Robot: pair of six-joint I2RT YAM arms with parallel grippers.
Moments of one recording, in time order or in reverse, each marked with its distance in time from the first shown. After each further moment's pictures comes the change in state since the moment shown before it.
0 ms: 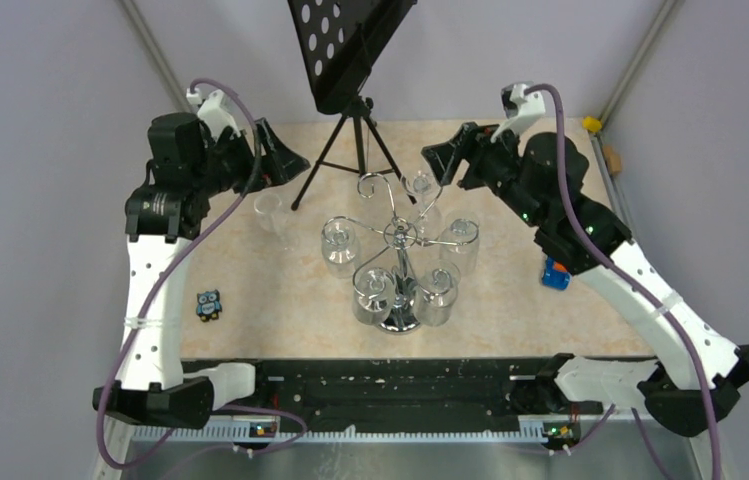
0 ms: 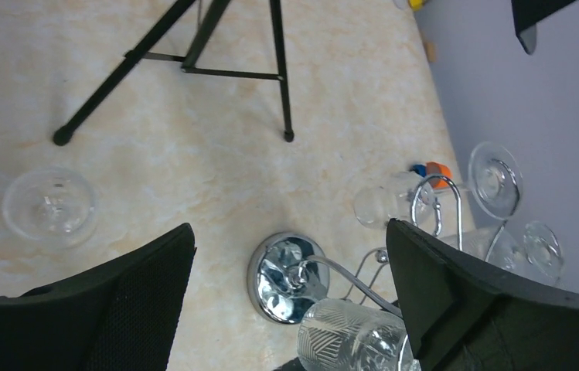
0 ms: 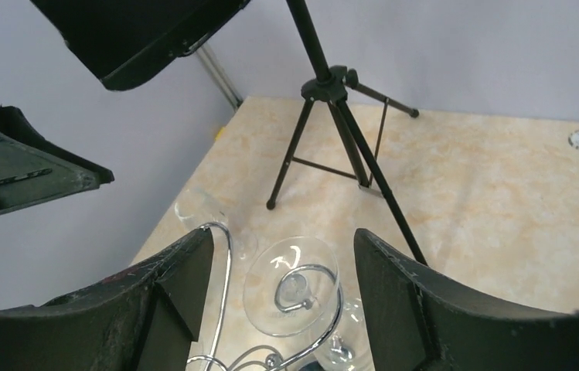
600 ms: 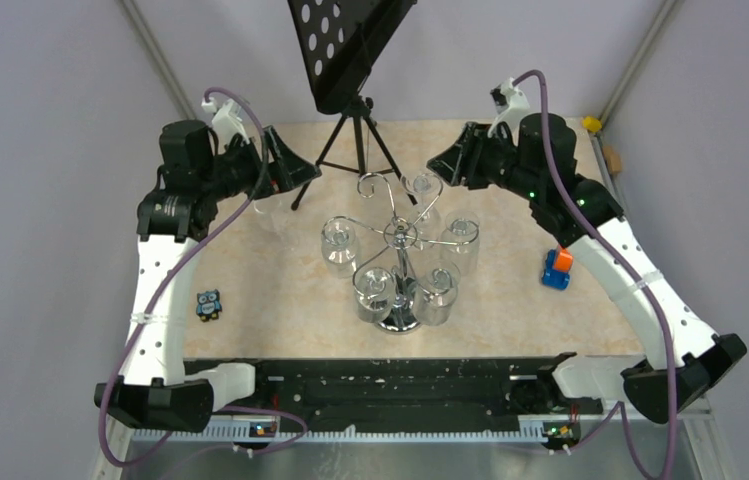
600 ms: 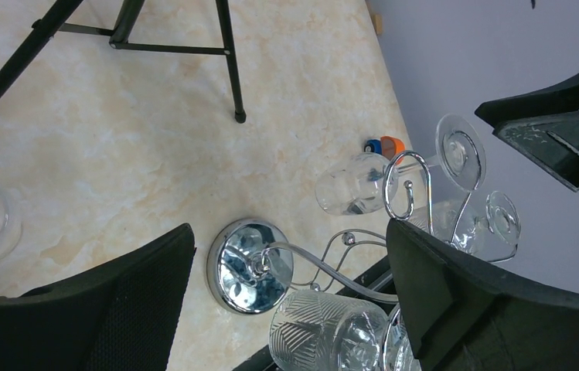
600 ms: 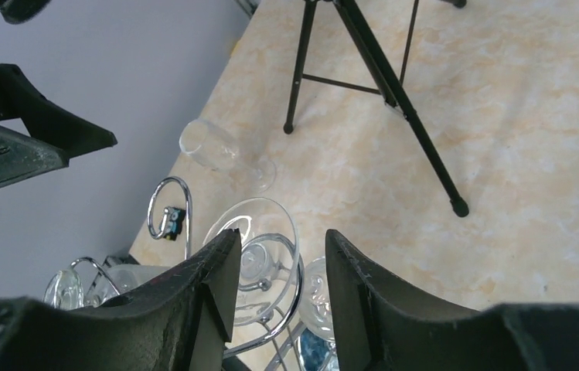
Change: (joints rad) left arm 0.000 -0.028 -0.143 0.129 0.187 -0.073; right arm -0.211 0.109 0.059 -0.178 -0.354 0.106
